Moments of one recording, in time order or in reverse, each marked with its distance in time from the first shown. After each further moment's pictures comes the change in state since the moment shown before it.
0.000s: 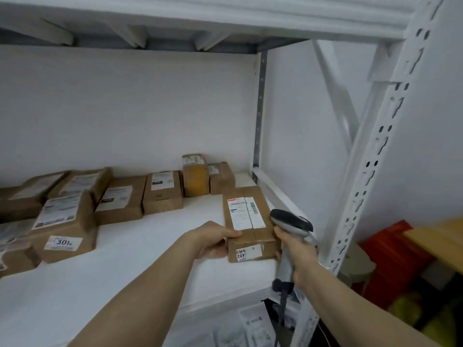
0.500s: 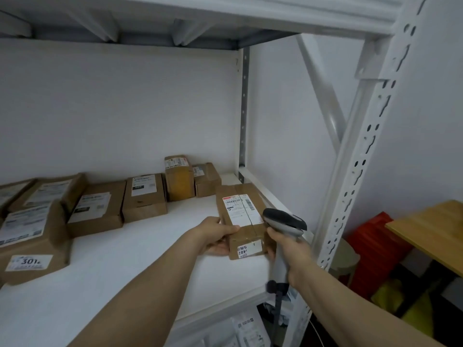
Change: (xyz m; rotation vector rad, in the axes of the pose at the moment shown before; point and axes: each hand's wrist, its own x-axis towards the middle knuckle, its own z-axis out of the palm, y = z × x) left_hand 0.027 0.022 0.019 0.041 0.041 0.090; right_hand -0.004 -0.015 -0.001 0.090 0.013 0.010
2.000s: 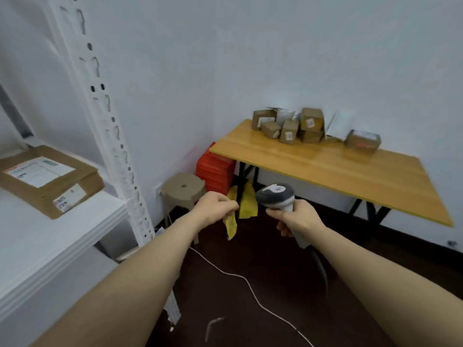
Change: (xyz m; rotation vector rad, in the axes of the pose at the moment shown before) left_hand -0.077 -0.074 0.361 0.626 -0.555 0.422; right_hand -0.177 -0.023 -0.373 -0.762 0.559 -0.149
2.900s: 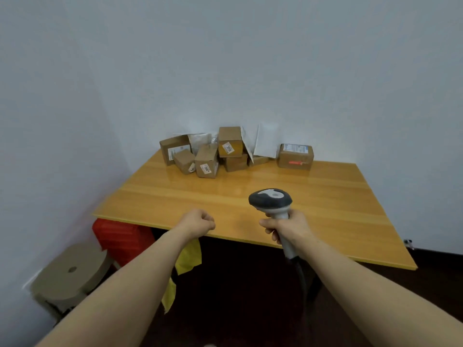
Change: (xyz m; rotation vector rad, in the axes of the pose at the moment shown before) left_hand 0.400 0.193 0.237 0.288 -0.188 -0.025; right_hand 0.314 0.140 -0.286 0.445 0.200 0.173
